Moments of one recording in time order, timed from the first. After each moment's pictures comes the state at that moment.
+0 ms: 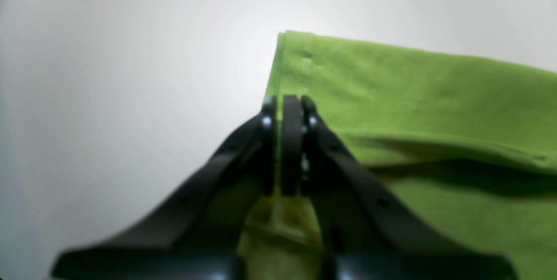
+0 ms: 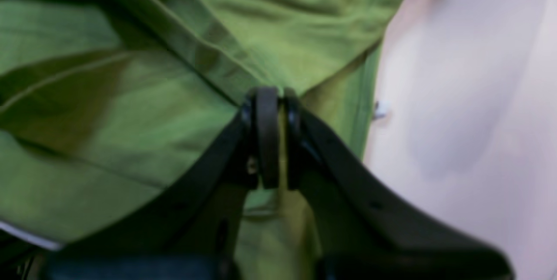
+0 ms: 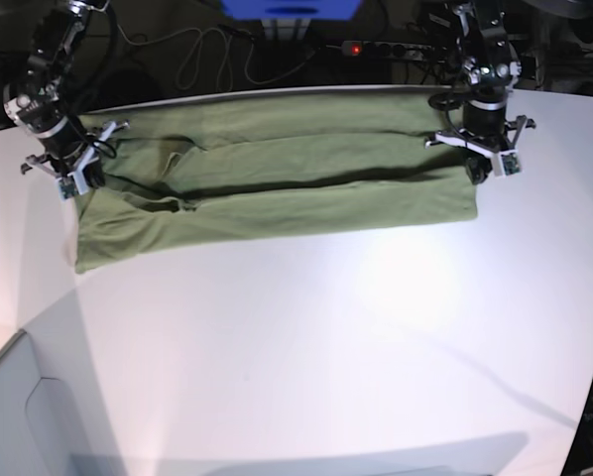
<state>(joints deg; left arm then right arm) 29.2 -5.0 -20.8 103.6 -12.2 -5.5 19.9 -19.4 6.6 31.9 99.7 1.2 46.6 -32.4</state>
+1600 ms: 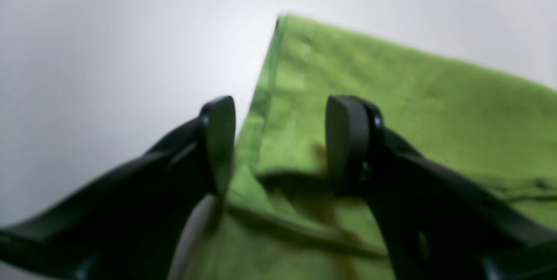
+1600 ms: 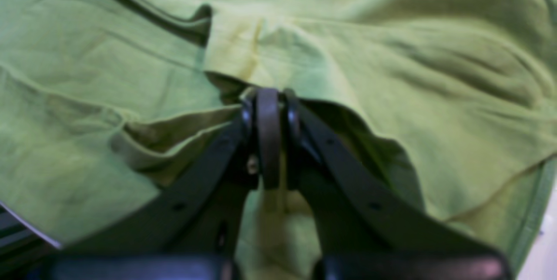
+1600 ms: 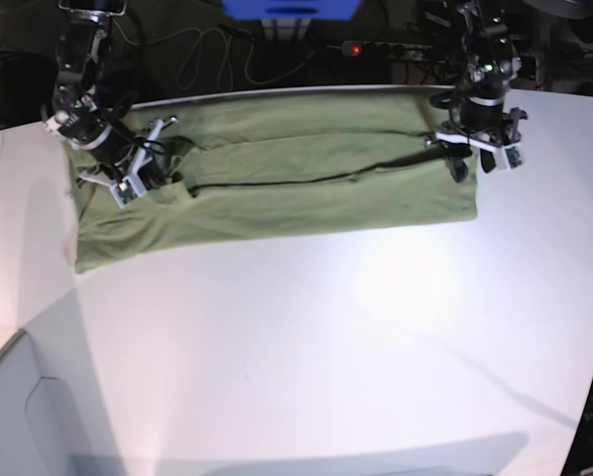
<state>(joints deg) 29.9 -4.6 -21.4 101.9 -20.1 -5.1 20.3 -18.3 6.9 18.0 97.7 2.5 46.6 -33.0</state>
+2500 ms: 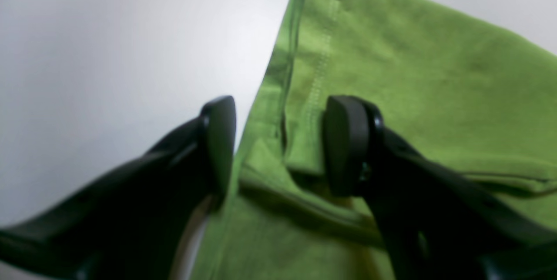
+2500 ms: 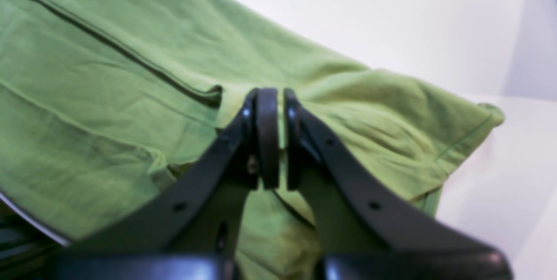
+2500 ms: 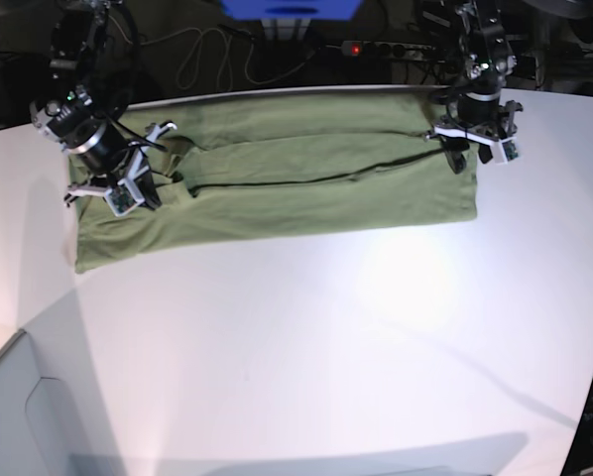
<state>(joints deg) 29.7 -4.7 -21.5 96.1 -20.2 -5.1 17.8 -20.2 6.9 18.1 110.2 3.1 46.6 -33.0</state>
